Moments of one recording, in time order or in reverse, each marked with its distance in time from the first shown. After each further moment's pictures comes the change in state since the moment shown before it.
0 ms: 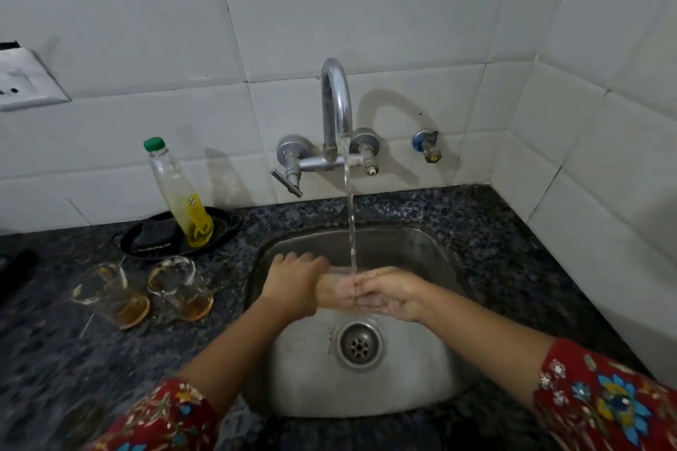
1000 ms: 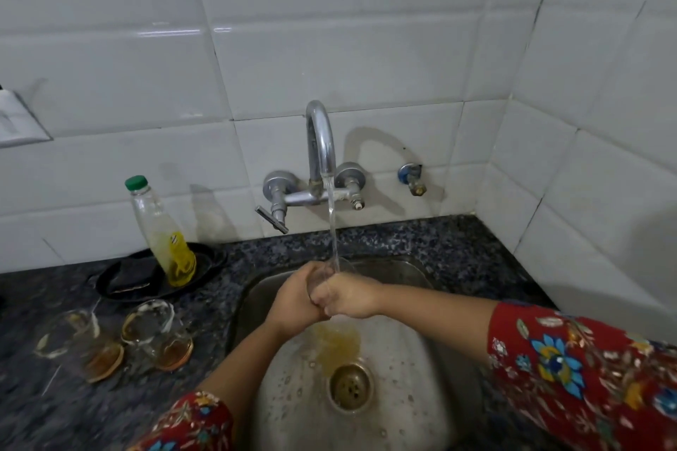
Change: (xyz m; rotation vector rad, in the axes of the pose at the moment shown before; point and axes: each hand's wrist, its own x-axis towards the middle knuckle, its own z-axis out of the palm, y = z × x) left_hand 0.043 0.005 0.011 -1.136 0.247 0.047; right_hand 0.022 -0.059 0.010 -1.481 -0.142 -0.524
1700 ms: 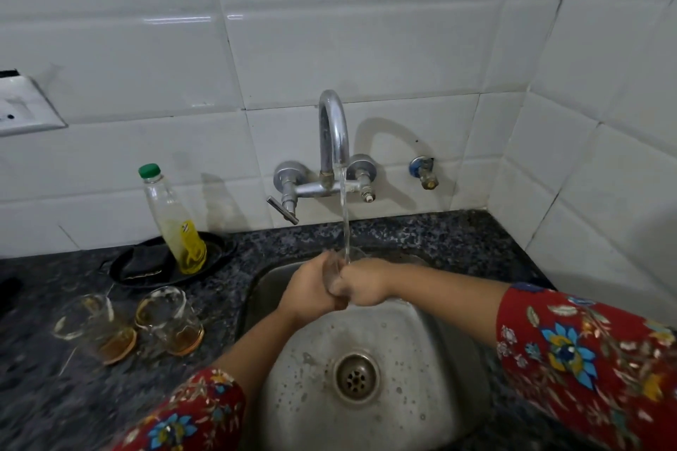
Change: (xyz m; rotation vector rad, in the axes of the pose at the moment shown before) left_hand -0.003 0.022 0.001 0.072 0.021 -0.047; right_hand 0.004 0.000 -0.019 -0.493 -0.194 0.027
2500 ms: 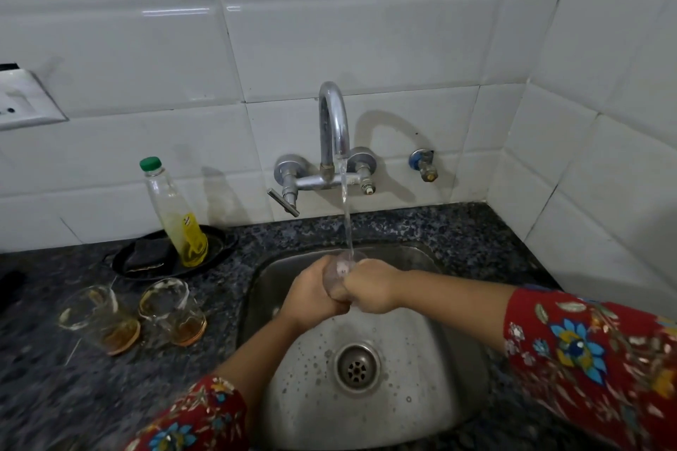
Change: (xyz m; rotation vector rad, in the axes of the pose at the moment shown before) left_hand -0.014 -0.013 0.008 -0.026 -0.018 -0.027; right_hand -0.009 -0.013 0.026 -0.143 0.104 -0.008
